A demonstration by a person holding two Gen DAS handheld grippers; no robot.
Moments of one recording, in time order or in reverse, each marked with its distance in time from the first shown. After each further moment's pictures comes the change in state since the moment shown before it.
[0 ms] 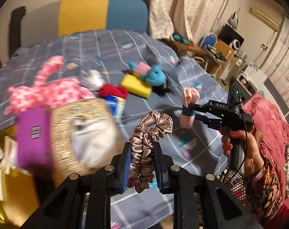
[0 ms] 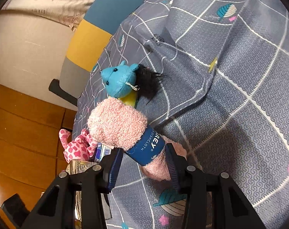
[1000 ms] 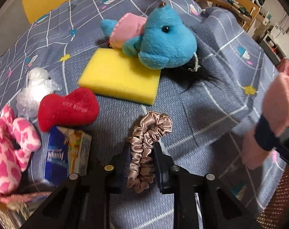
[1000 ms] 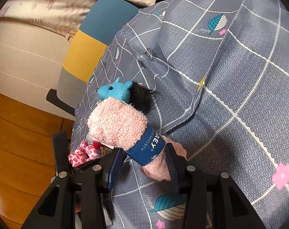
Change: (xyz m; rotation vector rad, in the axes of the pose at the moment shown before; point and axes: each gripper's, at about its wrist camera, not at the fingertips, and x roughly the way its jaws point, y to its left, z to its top) left arm 0.248 -0.057 0.085 0.106 0.348 0.184; right arm -0.021 -0.004 0.010 0.033 -0.063 -0.027
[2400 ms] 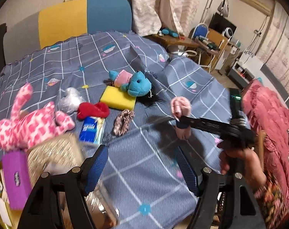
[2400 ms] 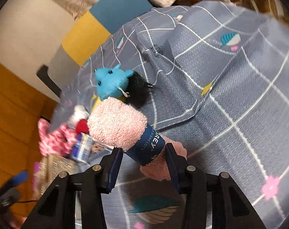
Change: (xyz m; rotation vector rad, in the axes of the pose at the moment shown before) left arm -0.156 0.022 -0.080 0.014 -0.289 -0.175; right arm 0.016 0.018 -0.007 -0.210 0.007 -0.146
